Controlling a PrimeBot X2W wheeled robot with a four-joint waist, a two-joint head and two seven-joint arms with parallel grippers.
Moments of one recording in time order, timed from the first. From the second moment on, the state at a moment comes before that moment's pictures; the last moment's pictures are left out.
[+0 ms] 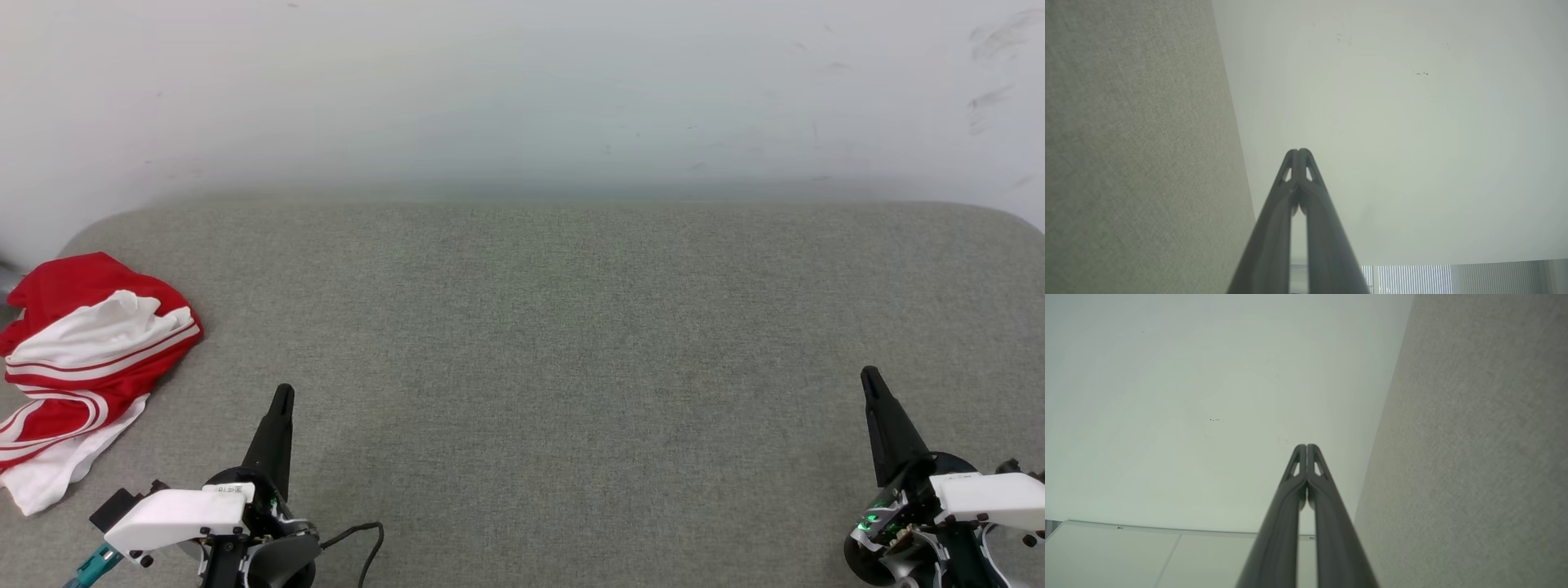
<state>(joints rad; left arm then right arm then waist) -0.11 0.05 0.11 0.25 -1.61 -0.13 0.11 -0.10 -0.05 -0.11 0.25 1.62 0.13 0.11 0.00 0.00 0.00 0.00</state>
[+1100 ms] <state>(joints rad) -0.07 0.05 0.12 0.23 -1.42 -0.11 0.04 -0.06 -0.05 -0.12 0.22 1.38 0.13 0.04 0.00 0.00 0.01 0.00</state>
